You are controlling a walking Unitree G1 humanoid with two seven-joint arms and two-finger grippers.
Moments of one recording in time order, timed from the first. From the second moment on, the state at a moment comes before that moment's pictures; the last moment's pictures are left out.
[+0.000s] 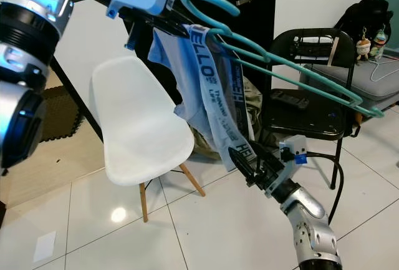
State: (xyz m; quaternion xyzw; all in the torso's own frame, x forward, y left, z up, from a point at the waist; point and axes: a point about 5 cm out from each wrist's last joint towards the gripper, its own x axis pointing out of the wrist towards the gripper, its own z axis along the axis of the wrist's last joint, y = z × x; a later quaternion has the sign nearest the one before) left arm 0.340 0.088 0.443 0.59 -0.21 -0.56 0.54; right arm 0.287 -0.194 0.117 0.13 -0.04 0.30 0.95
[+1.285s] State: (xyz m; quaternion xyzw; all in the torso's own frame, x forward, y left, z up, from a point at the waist) left arm 0.366 0.142 0.340 0.55 -0.02 -0.62 0.56; right arm 0.273 -0.275 0.176 -0.05 -0.07 0.25 0.96
